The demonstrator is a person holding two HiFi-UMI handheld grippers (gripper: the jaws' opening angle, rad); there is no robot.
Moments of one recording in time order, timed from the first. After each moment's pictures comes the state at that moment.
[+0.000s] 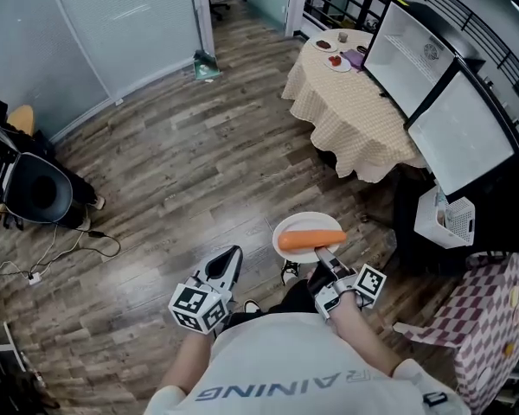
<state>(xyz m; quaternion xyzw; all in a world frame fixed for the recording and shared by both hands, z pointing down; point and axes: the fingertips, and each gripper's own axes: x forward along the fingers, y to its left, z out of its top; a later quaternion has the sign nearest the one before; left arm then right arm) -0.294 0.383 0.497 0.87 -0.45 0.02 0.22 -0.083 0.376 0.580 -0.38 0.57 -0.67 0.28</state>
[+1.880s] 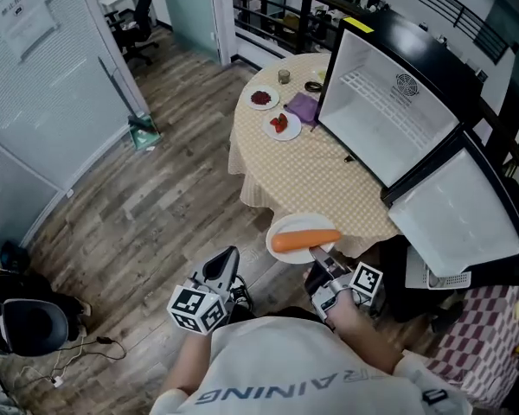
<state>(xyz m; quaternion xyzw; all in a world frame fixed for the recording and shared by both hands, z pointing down) -0.132 -0.057 0.492 0.92 -0.34 0.05 0.20 0.064 -0.015 0.575 -0.43 0.54 -0.63 0.35</state>
